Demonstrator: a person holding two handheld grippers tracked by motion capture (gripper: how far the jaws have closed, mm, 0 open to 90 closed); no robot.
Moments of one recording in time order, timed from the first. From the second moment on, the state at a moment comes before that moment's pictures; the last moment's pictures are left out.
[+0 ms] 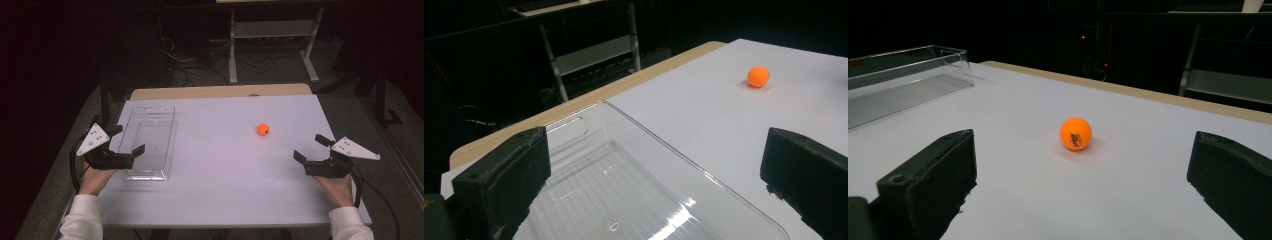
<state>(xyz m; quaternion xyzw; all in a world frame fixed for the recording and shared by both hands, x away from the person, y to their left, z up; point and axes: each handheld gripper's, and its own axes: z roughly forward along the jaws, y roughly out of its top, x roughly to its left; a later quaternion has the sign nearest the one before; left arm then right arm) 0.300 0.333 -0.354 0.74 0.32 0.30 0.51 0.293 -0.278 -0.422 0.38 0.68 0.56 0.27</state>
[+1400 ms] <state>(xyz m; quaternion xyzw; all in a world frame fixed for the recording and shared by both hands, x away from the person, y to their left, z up) 0.342 0.277 -0.334 0.81 0.25 0.25 0.46 0.295 -0.279 -0.427 0.38 0.69 0.55 0.27</state>
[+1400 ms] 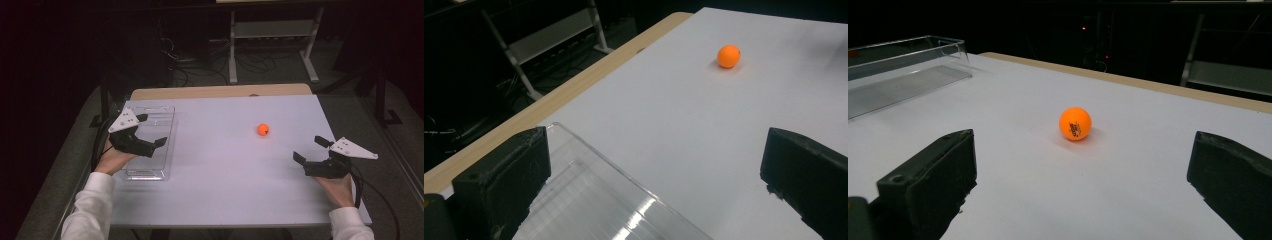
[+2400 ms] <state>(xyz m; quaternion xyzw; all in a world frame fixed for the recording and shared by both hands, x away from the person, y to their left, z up) 0.366 0.238 -0.327 0.85 0.22 0.22 0.43 0.295 -0.276 -0.428 0.38 0.70 0.55 0.26</state>
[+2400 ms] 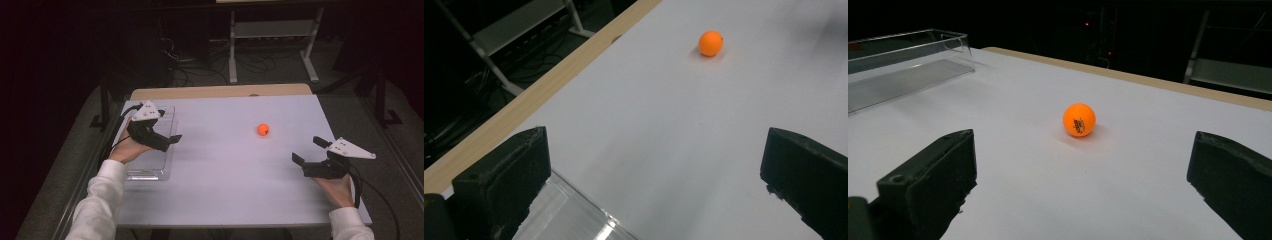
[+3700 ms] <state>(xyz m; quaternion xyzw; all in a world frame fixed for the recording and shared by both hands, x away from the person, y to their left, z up) 0.396 0.189 -0.316 0.88 0.18 0.18 0.40 0.295 -0.276 -0.428 0.38 0.70 0.55 0.26</state>
